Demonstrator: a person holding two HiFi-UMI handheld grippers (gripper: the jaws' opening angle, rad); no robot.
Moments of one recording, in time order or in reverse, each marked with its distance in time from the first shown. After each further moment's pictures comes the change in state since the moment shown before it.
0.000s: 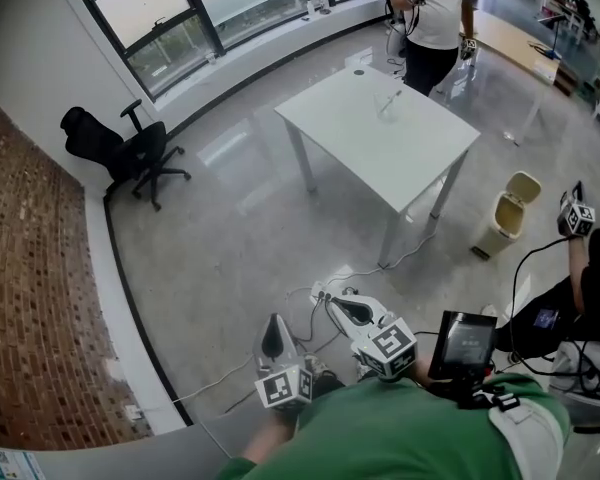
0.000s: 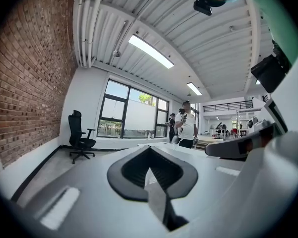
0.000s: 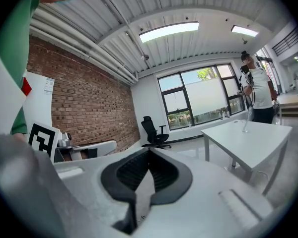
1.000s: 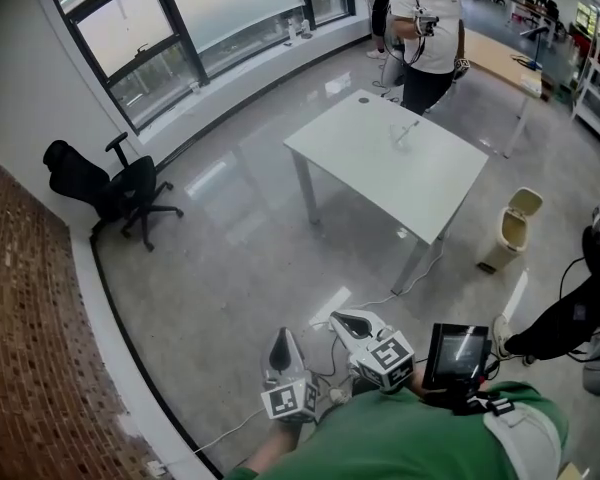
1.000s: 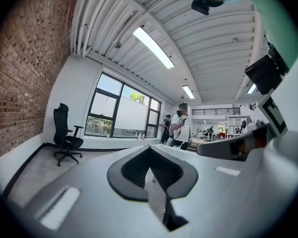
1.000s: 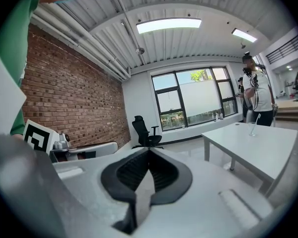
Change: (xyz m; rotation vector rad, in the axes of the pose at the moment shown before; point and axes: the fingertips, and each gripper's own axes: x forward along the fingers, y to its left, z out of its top) left arm 0.106 0.123 0.015 -0.039 0.012 -0.164; right arm 0.164 0.024 0.033 -0.004 -0.018 -0.100
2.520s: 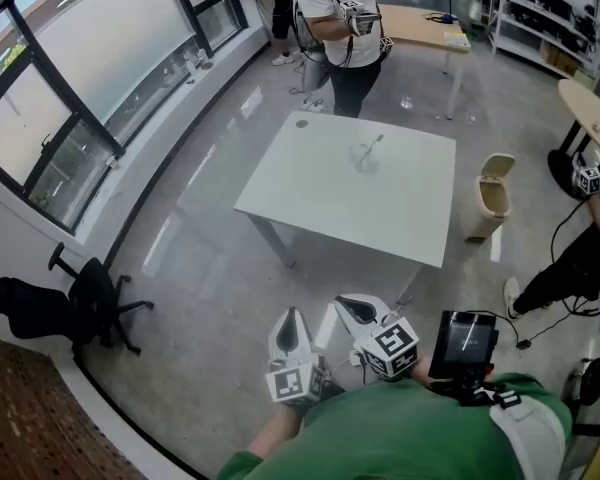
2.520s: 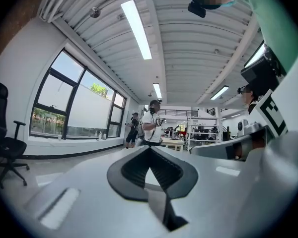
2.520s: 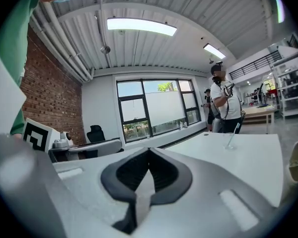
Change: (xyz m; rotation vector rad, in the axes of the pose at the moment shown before) left arm 0.332 -0.008 0.028 0.056 0.024 -0.502; right arm 0.165 -0.217 0.077 0.074 -0.115 -0.432
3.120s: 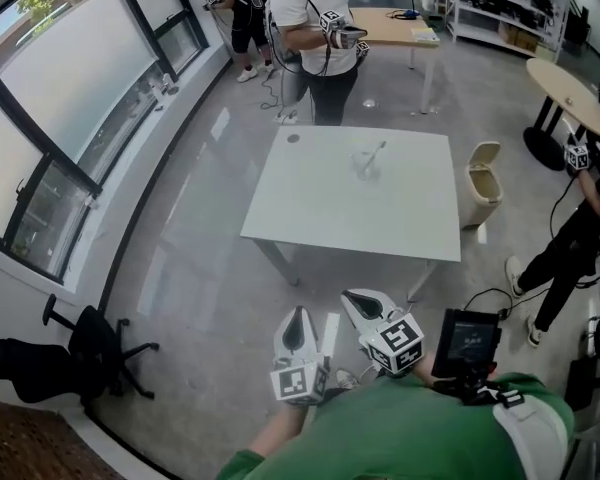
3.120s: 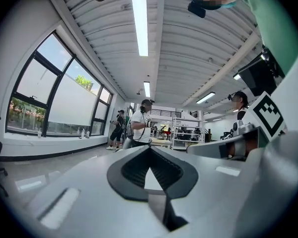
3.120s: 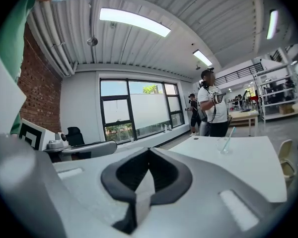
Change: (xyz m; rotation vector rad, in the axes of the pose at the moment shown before) left arm 0.060 0.082 0.021 -0.019 0.020 -0.235; right arm 0.091 0.006 0.031 0.027 -0.014 -0.221
